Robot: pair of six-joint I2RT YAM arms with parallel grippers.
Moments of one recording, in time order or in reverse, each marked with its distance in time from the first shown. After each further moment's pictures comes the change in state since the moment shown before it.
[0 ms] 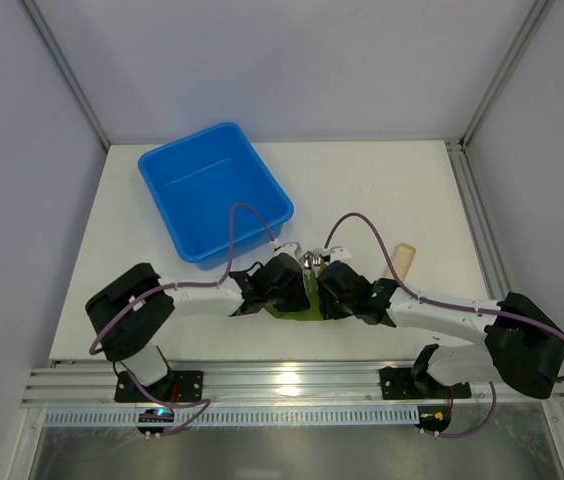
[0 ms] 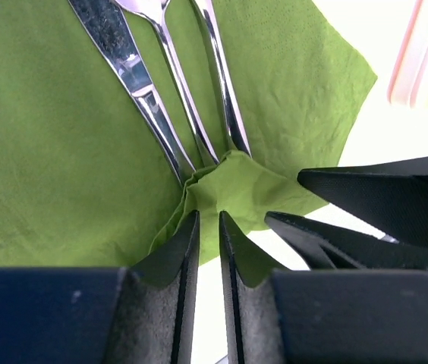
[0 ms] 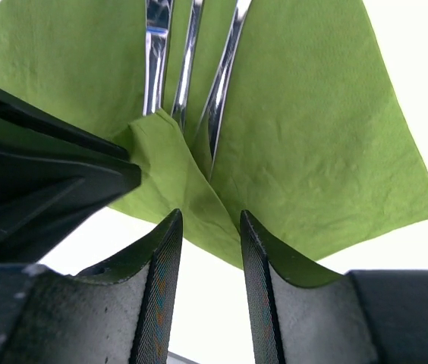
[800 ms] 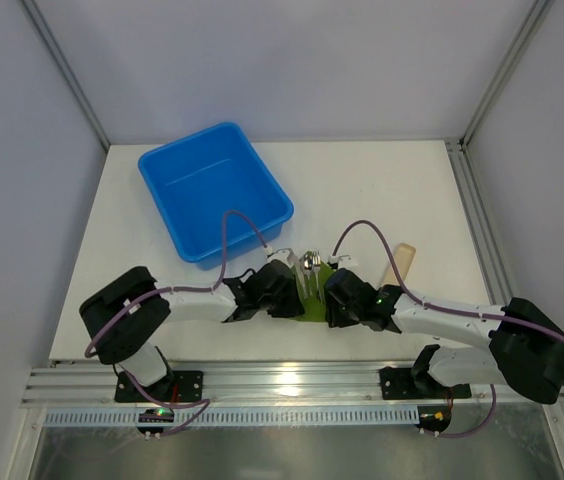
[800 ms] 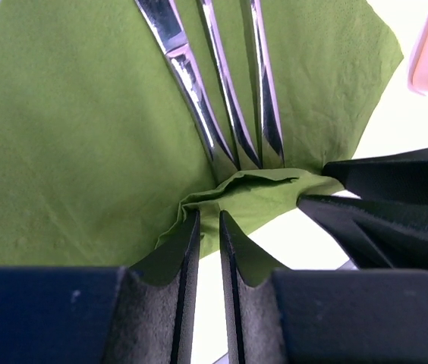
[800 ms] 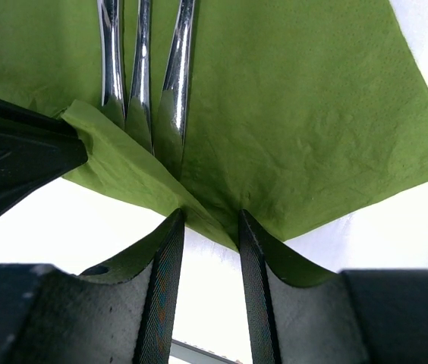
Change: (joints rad) left arm 0.002 -0.037 -0.091 0.051 0.011 -0.022; right arm 0.000 -0.053 -0.082 -0.018 -0.029 0.072
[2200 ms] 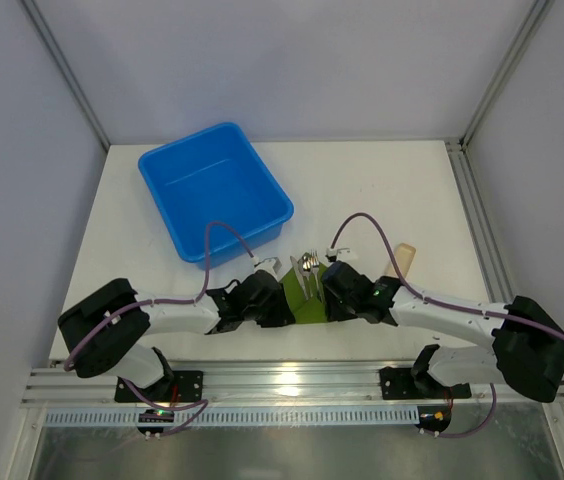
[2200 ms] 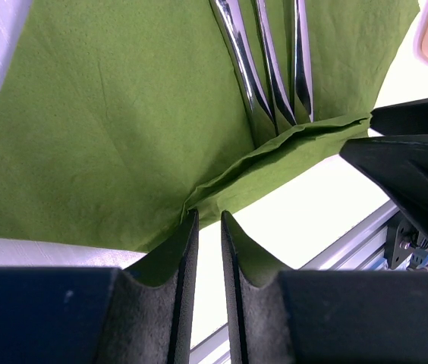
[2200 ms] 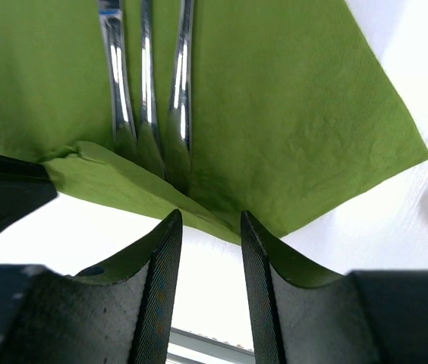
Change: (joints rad) left arm -0.005 -0.134 -0.161 0.050 0.019 -0.052; right arm 0.000 0.019 0.091 -0.116 0.039 0.012
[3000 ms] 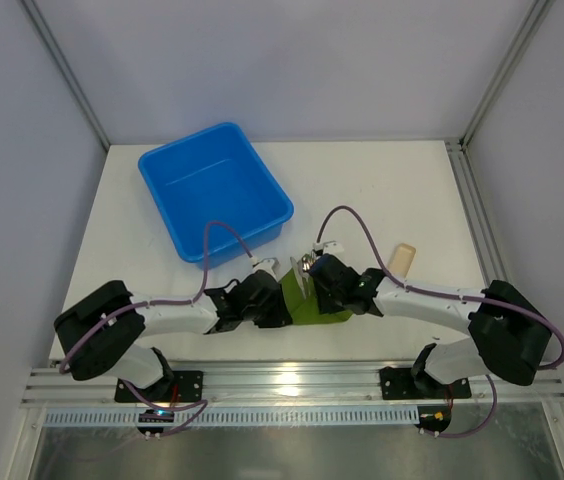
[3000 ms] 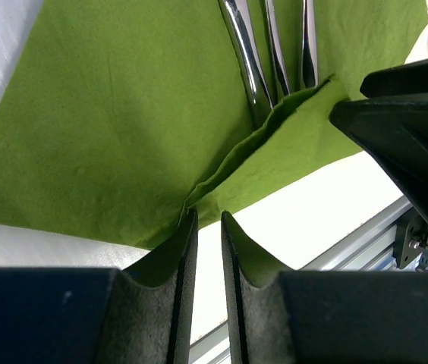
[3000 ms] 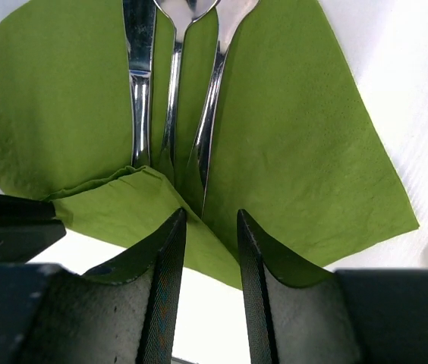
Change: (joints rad) left arm -0.002 -0.024 0.005 -0.051 -0.014 0.006; right arm 0.000 0.112 0.093 0.040 0.020 -0.074
